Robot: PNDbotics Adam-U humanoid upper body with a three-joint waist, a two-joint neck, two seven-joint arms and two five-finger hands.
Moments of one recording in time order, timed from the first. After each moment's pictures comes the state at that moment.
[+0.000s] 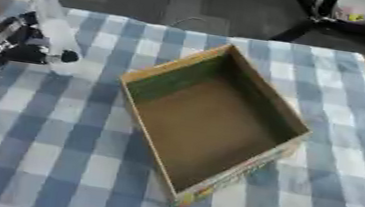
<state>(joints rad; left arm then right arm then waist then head) -0.84 0.64 0.06 -1.01 -0.13 0.03 -0.13 -0.14 -0.27 -0.14 -1.89 -0.21 0.08 -0.02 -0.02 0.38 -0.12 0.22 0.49</state>
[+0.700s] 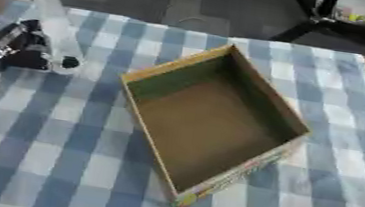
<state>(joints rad) -0.84 0.63 0.06 -1.00 -0.12 0.03 -0.11 -0.14 -0.27 -0.14 -1.89 -0.21 0.08 -0.02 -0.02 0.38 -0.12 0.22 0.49</state>
